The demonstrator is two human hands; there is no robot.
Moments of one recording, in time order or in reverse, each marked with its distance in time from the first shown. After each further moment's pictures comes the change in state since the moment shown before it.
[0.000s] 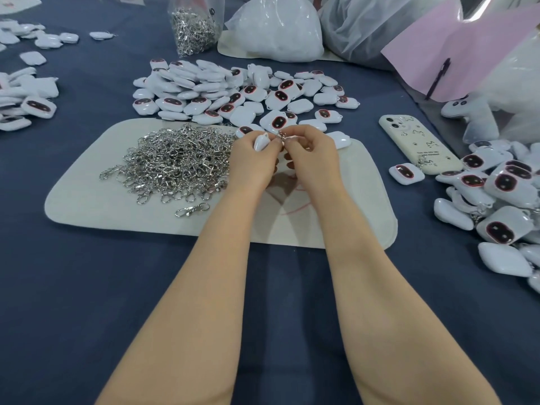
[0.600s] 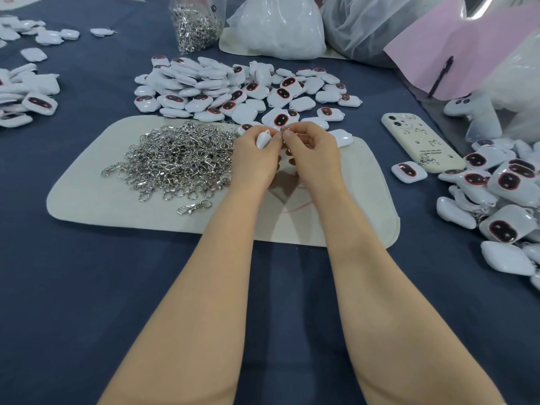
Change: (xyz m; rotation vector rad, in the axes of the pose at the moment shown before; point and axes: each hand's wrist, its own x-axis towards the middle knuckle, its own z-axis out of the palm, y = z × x) left_hand 0.001 0.000 0.000 -0.009 0.002 0.012; right_hand -0.002 -0.001 0.001 0.024 -0.003 -0.026
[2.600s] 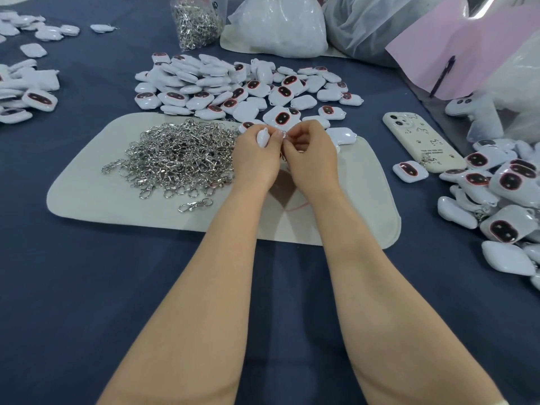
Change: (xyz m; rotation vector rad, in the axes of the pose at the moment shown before) left_hand 0.002 -0.003 0.002 0.085 0.053 0.077; right_hand 0.002 0.012 0.007 -0.078 0.038 -0.091
